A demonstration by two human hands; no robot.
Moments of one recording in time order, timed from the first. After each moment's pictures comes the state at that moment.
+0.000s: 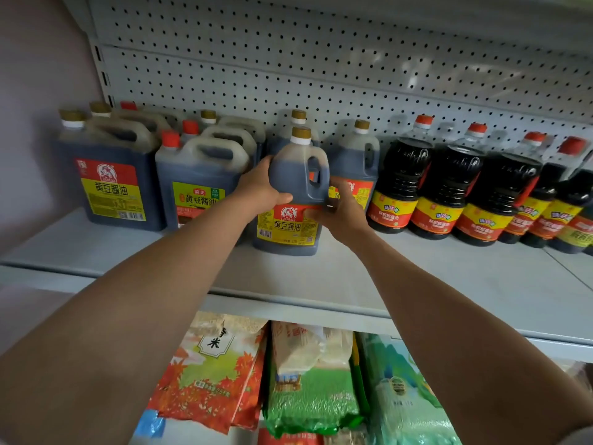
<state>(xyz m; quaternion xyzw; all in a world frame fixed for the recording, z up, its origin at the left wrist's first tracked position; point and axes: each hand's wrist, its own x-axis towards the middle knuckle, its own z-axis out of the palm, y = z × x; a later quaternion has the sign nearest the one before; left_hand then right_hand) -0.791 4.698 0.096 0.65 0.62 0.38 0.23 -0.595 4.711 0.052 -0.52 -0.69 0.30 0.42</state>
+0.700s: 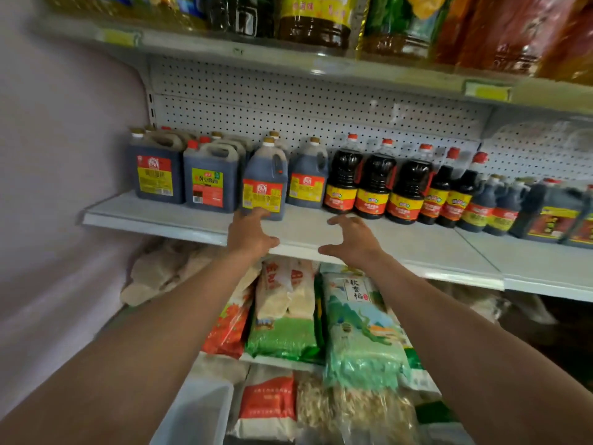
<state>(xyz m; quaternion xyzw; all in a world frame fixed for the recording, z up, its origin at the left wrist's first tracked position) -0.685 4.398 0.062 0.60 0.69 0.37 0.14 -0.457 4.422 0.076 -0.59 -0.77 0.09 0.23</state>
